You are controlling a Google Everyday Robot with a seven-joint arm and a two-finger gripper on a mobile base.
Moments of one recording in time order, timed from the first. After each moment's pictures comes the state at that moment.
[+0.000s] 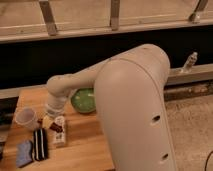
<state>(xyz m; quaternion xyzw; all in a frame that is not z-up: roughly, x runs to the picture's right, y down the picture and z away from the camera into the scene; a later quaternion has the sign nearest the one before) -0.285 0.167 0.715 -0.44 -0.19 0.16 0.86</state>
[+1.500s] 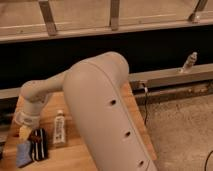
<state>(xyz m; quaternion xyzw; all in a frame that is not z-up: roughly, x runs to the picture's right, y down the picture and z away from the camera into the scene) -0.394 0.224 0.690 -0.52 -0.22 0.05 0.83</state>
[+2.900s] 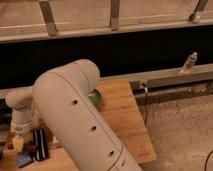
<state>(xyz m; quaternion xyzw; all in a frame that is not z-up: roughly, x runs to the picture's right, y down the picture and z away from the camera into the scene) -0.419 0.279 0.710 -0.57 -0.16 0.00 0.80</state>
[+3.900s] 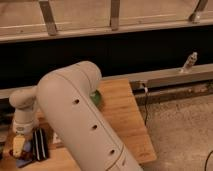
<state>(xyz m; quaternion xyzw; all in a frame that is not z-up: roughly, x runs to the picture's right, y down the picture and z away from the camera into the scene) -0.418 0.281 0.711 -0.58 -0.17 0.00 0.80</state>
